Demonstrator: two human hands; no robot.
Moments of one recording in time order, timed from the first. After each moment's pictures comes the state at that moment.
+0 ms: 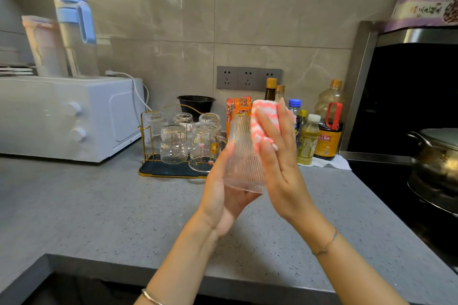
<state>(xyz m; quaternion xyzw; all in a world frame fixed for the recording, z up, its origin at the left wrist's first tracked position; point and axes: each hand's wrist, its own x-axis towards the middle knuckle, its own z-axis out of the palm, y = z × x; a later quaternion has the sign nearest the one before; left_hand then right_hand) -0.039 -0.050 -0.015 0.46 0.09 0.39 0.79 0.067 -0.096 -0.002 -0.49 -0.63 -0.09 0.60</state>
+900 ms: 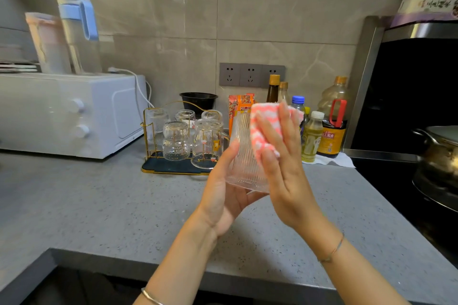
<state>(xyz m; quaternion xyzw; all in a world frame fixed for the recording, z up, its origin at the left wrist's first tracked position) -0.042 -0.050 -0.018 0.48 0.09 0.37 0.79 0.068 -0.103 -0.009 -0.49 -0.66 -0.14 0.56</state>
